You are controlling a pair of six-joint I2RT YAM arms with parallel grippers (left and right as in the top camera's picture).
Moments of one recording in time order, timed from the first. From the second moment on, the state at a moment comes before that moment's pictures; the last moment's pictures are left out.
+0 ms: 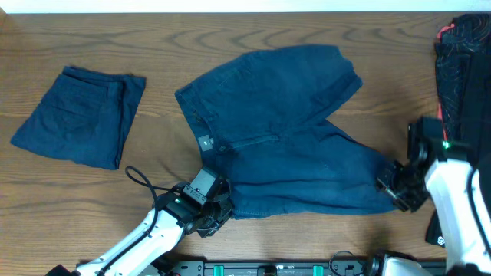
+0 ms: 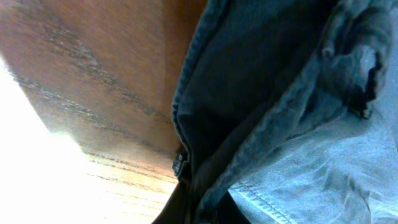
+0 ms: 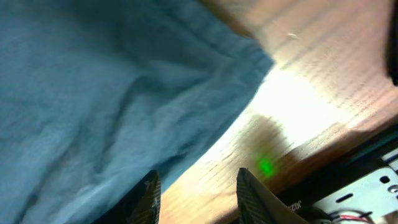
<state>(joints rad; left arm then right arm) -0.62 1.17 0.40 -0.49 0.27 -1.36 -0.18 1.28 0.83 -1.17 -0.01 0.69</state>
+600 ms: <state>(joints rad) -0.62 1.17 0.40 -0.49 0.27 -1.34 -0.18 1.18 0.44 -0.71 0.07 0.91</state>
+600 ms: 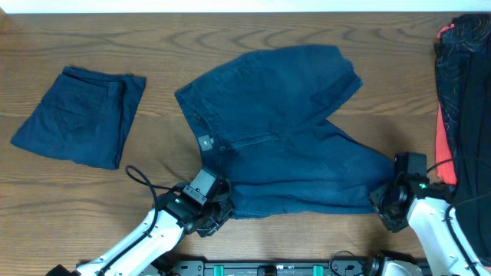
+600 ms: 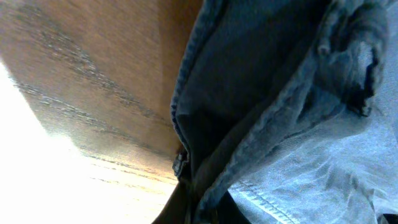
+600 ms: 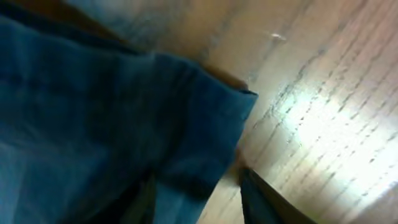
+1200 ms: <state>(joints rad) -0.62 1.17 0.40 -0.49 0.27 -1.33 -0.18 1.14 0.39 -0.54 0.13 0.92</state>
